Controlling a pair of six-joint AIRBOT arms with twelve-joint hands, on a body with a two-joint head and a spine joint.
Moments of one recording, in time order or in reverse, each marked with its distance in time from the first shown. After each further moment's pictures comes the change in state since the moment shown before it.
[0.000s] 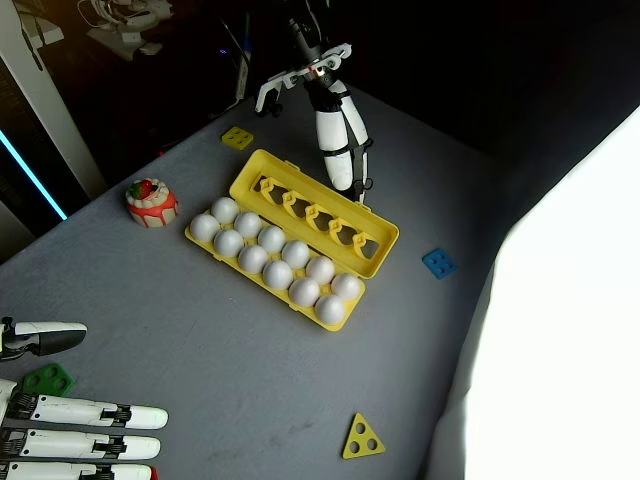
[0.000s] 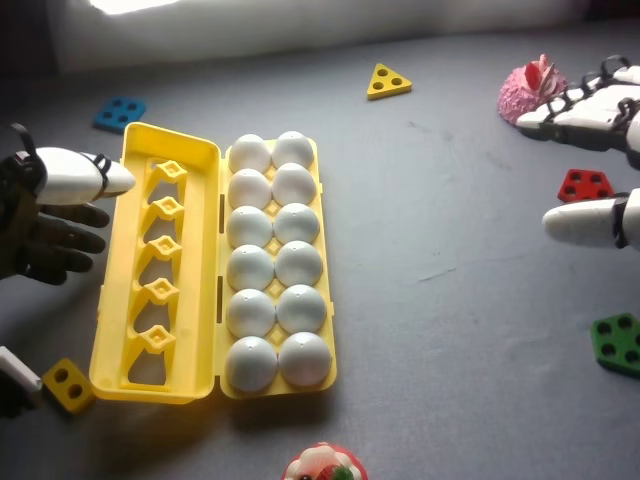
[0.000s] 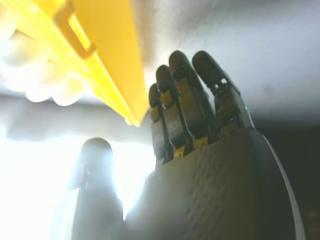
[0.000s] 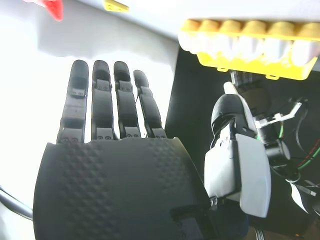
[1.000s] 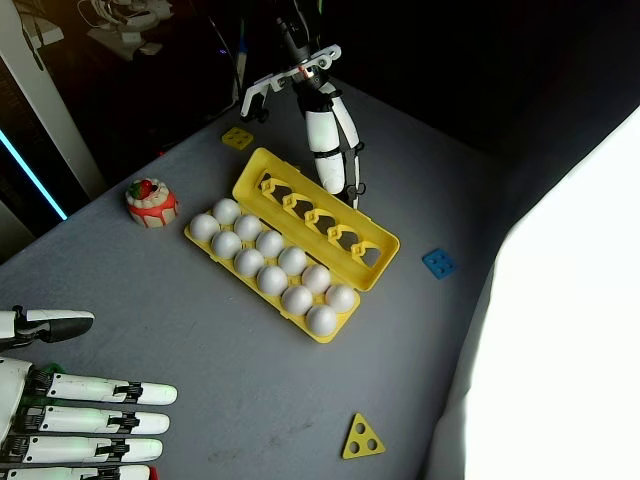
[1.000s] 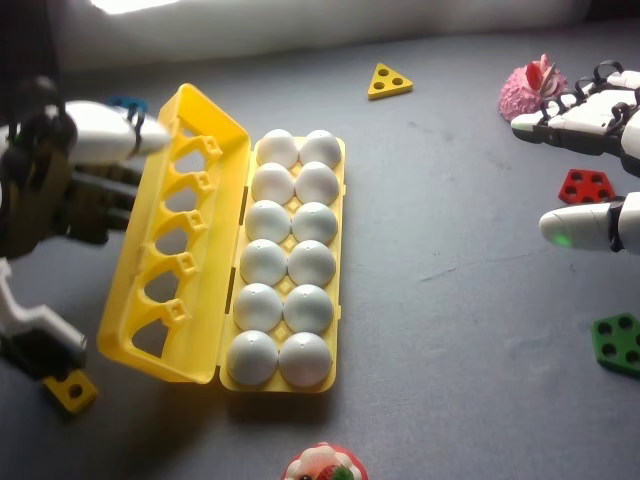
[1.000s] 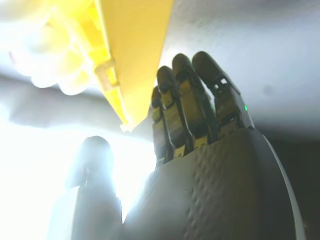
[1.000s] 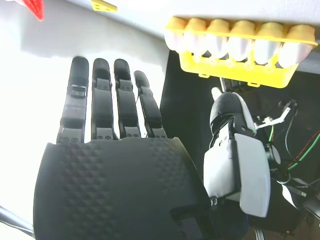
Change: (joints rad) left arm -0.169 -0.014 -0.034 -0.009 -0.058 0.030; right arm 0.000 -0.002 -0.004 0.002 0.000 -0.004
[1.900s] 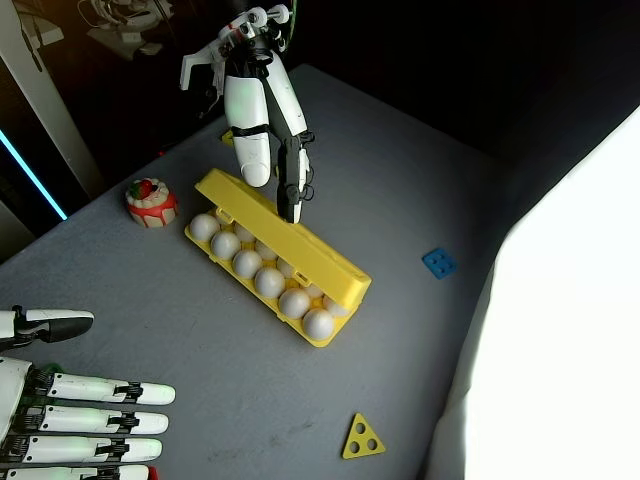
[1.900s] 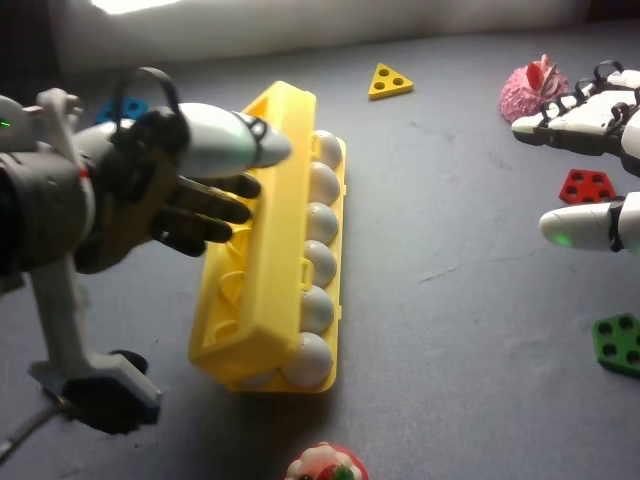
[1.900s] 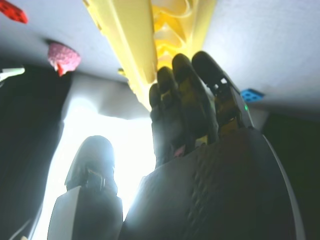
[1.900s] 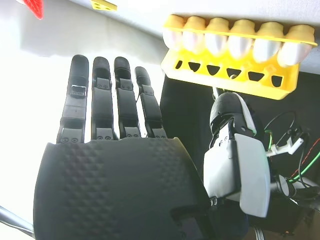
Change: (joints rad) left arm -0.147 -0.028 -0.236 -0.017 -0.126 0.103; right arm 0.000 0.000 0.000 0.000 0.003 -0.006
